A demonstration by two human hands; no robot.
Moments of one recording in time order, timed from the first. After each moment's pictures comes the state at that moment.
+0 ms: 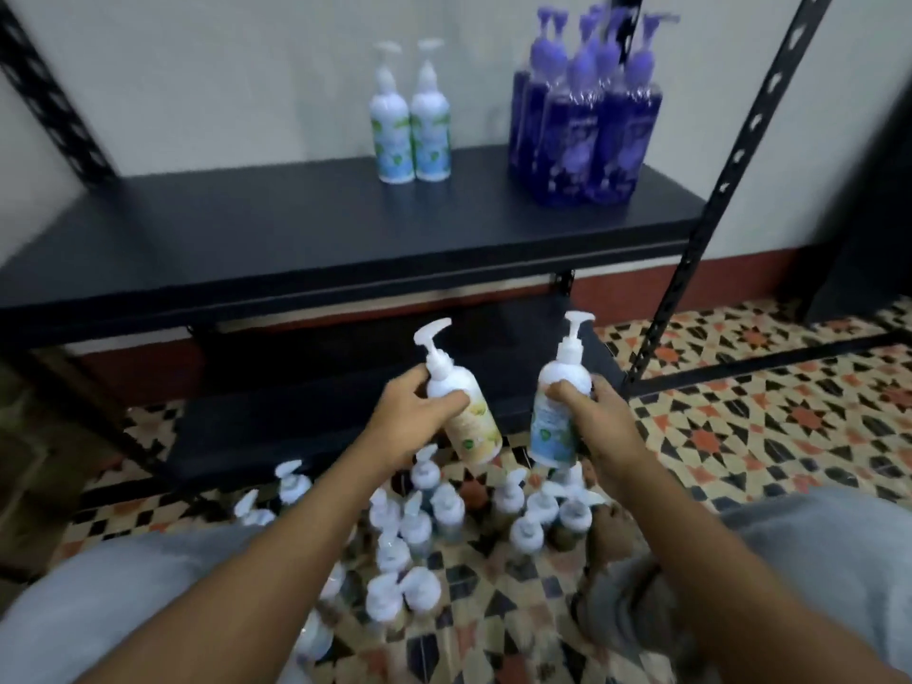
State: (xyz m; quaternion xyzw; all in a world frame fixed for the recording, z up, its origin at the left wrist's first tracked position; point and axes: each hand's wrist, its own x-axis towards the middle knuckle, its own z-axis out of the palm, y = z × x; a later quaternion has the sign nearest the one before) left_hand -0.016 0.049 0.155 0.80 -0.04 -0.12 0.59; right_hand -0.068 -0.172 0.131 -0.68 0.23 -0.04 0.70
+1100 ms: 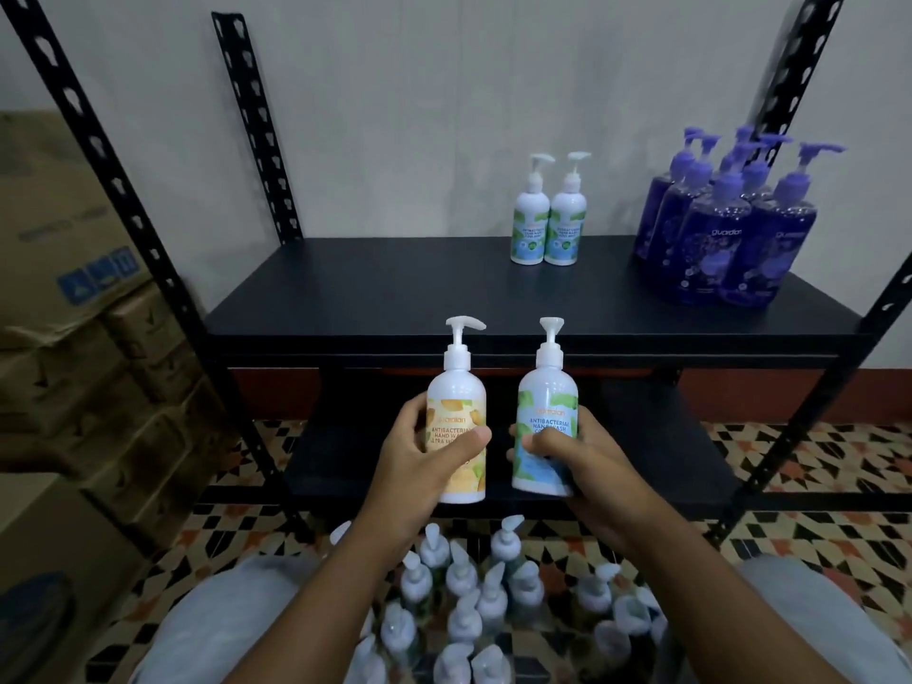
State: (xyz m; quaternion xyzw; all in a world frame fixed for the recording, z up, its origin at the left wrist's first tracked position) left_hand -0.053 0.141 0.207 0.67 0.03 0.00 0.74; right_hand -0.037 -0.055 0.203 -0.62 0.01 0.12 0.77
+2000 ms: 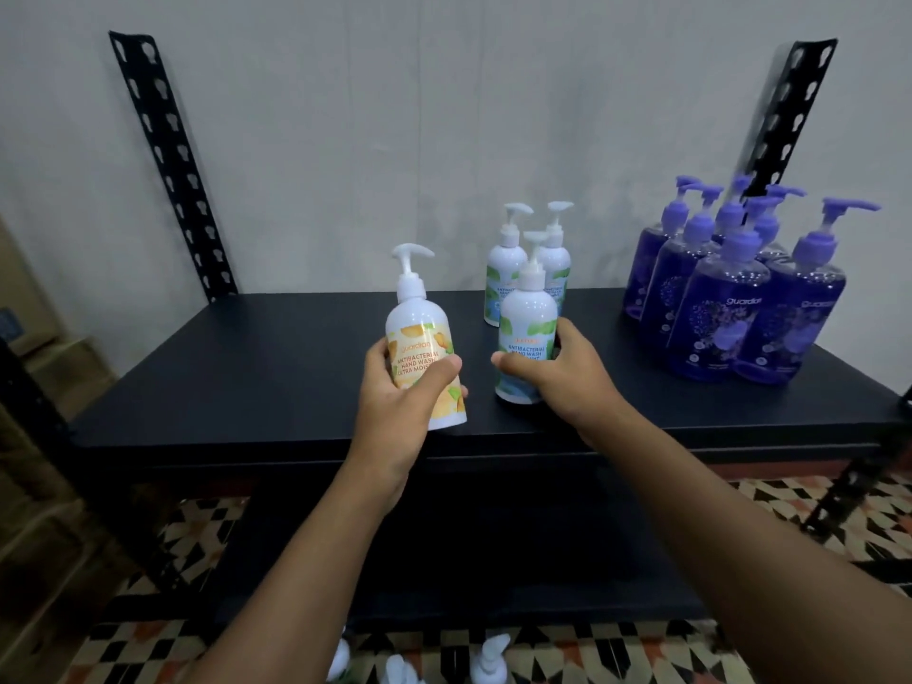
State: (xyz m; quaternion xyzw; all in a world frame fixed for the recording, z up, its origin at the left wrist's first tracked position) left_hand 0.119 0.114 0.269 0.61 0.00 0.11 0.79; right_hand 0.160 -0.065 0.278 -0.78 -0.05 -0.10 0.62
